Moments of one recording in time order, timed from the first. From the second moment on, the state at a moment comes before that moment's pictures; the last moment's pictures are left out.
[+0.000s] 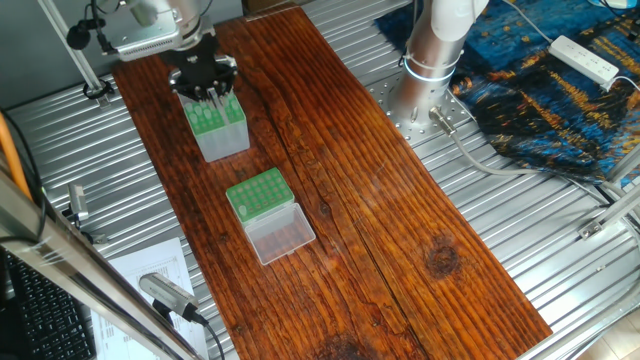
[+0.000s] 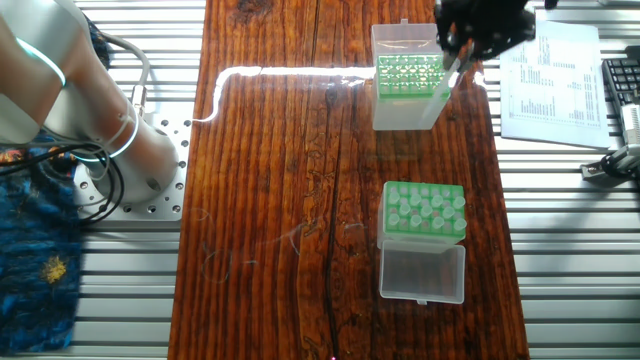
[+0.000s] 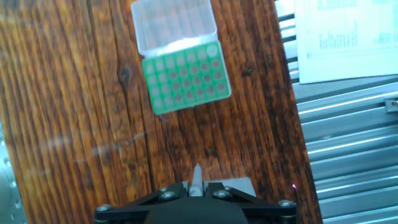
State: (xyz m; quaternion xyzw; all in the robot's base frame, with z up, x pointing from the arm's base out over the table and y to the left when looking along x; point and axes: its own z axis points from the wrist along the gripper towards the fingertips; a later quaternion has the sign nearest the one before) arm 0.537 0.022 0.317 0.61 -0.79 -0.02 0.07
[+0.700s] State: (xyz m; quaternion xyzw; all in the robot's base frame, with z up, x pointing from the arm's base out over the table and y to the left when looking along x) arm 0.543 0.070 0.320 0.59 -0.80 -0.03 0.05
